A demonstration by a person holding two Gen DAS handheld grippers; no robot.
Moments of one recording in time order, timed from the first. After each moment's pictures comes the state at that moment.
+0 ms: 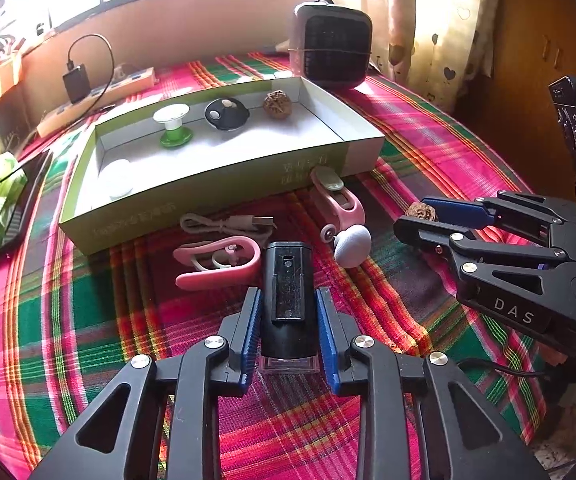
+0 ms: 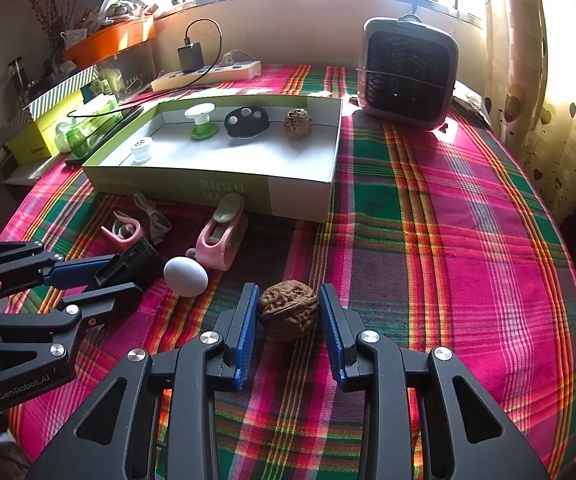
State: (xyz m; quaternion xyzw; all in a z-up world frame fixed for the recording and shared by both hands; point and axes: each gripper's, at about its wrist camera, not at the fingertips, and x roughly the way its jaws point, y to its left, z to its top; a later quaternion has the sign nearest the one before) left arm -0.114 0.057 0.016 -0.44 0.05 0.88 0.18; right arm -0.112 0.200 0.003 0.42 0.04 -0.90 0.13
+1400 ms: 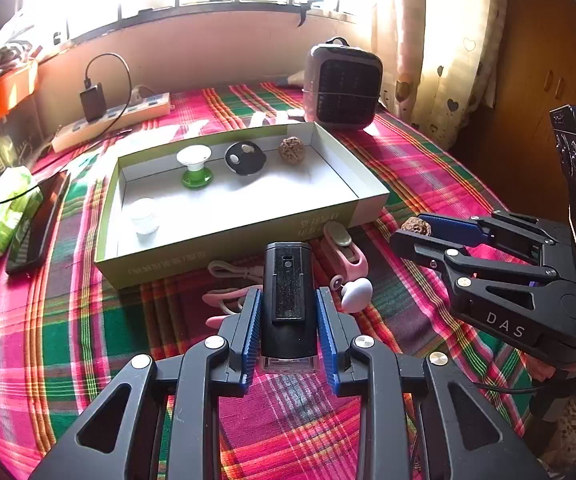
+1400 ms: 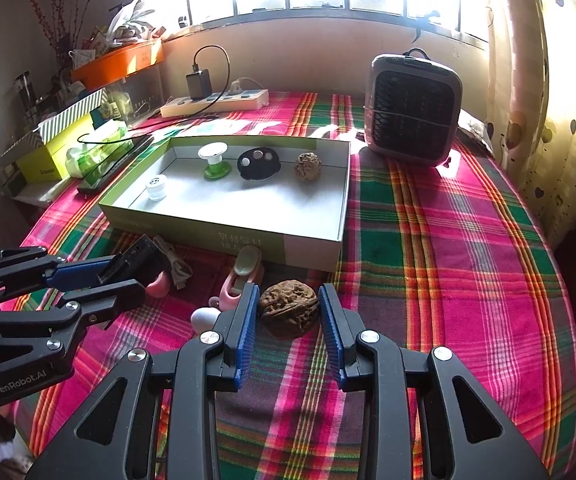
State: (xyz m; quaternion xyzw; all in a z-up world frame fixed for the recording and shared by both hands) left arm -0.121 0.042 0.048 -0.41 0.03 0.90 0.17; right arm -0.121 0.191 0.032 0.39 0.03 -0.91 0.14
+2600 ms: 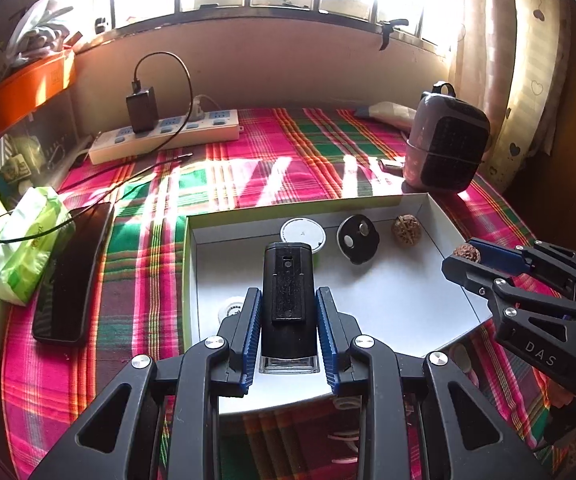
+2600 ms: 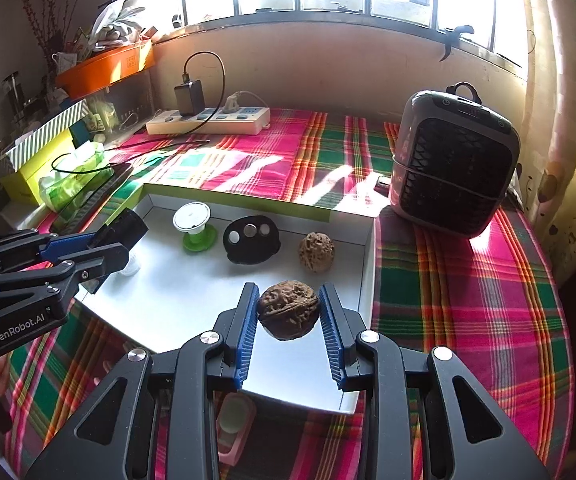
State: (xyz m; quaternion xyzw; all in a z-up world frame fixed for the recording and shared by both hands) left arm -0.225 -0.008 0.058 -0.40 0.00 0.91 0.09; right arm -0.214 0.162 0.043 0.39 0.05 -0.91 0.15
